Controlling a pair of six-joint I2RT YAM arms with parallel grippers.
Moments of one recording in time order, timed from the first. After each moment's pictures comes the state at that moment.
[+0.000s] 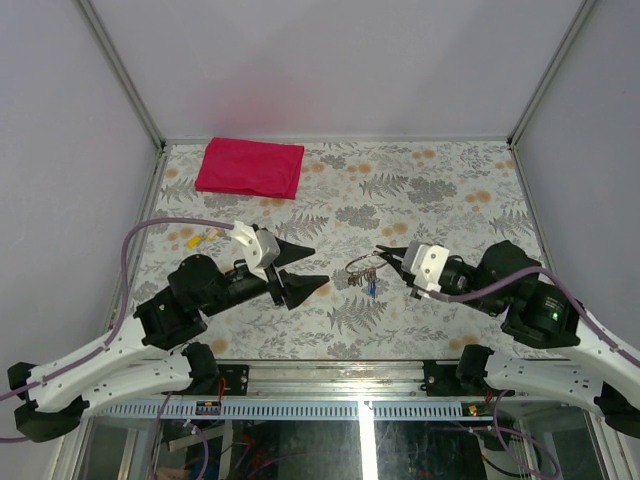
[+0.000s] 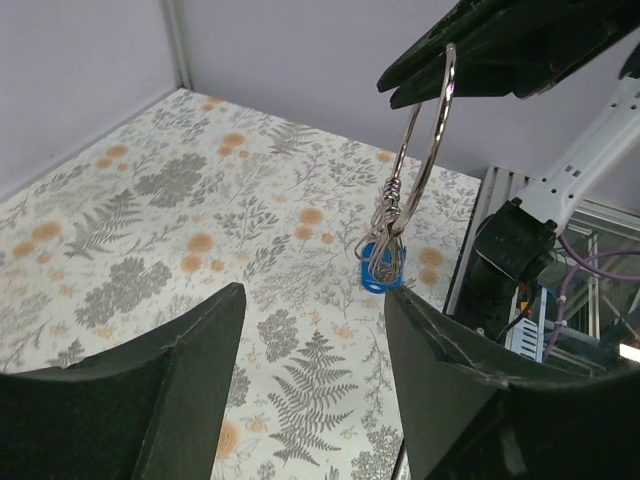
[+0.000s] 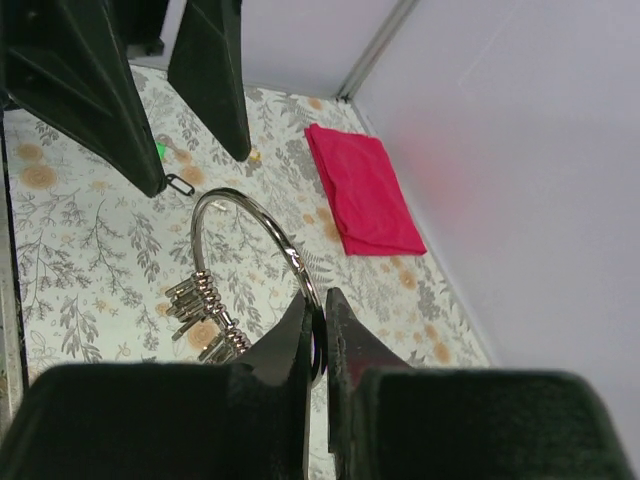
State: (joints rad) left arm -1.05 0.68 0.82 -0.09 0.08 -0.08; right arm 1.10 0.73 1.08 -0.42 0.02 -0.50
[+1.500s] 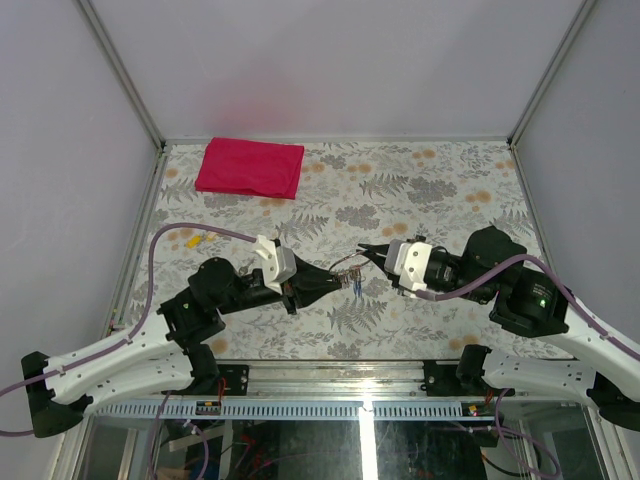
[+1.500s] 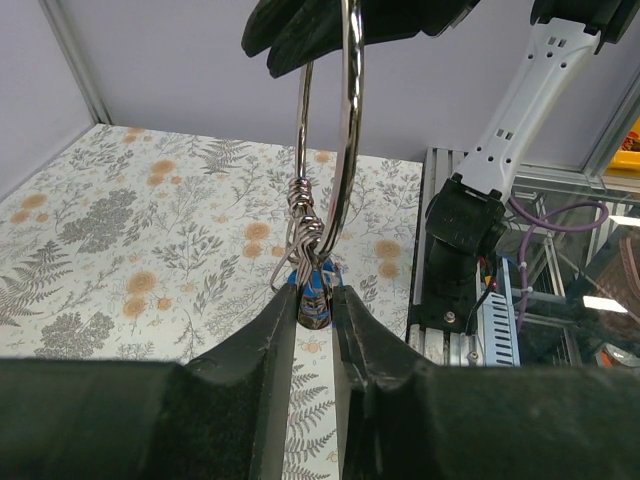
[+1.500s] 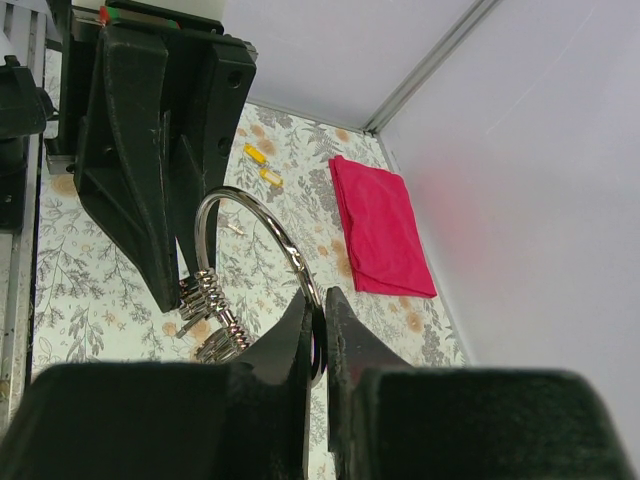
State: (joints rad) left arm -1.05 0.76 0.69 0.17 0.30 -0.03; right arm 1.10 0.83 1.18 -0.42 -0.11 -0.58
